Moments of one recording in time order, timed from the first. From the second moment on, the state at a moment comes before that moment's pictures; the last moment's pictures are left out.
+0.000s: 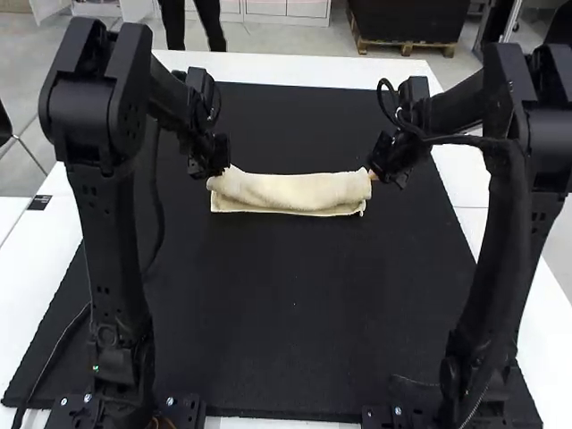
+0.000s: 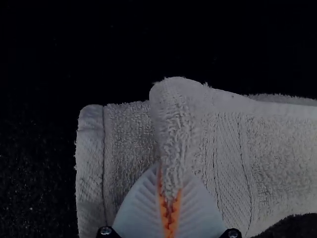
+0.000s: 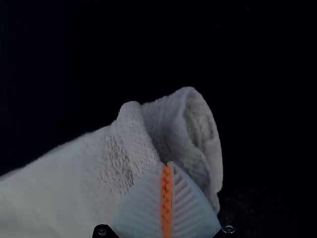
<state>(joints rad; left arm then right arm) -0.06 1.87 1.17 -0.26 0.10 -0.24 0.11 1.87 1.17 -0.22 -0.21 0.57</state>
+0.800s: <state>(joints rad) -0.06 1.95 1.17 -0.18 0.10 -0.25 0.11 1.92 1.12 -0.14 -0.18 0.56</state>
